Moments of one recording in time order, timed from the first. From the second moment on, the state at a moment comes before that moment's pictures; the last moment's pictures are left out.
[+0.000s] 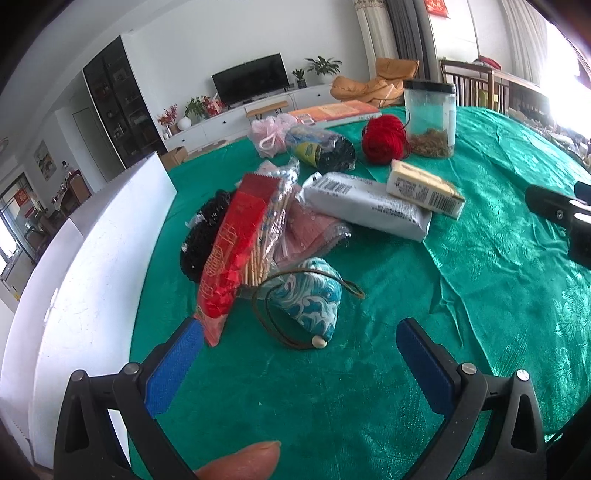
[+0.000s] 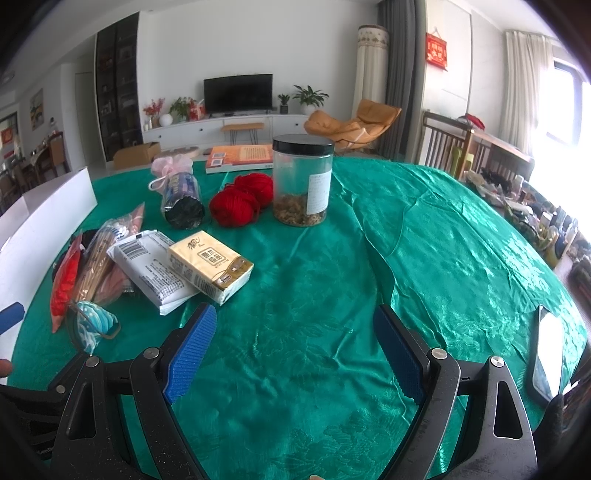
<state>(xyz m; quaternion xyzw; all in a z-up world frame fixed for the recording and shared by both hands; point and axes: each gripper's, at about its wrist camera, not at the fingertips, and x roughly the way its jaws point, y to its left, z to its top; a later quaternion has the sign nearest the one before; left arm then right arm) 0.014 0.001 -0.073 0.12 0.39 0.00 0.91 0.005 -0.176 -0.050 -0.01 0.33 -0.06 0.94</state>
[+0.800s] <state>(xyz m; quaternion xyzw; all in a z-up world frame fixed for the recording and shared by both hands) 0.112 0.017 -0.102 0.03 0.45 -0.03 0.89 0.021 -0.192 -0.105 0.04 0.47 -0.09 0.88</state>
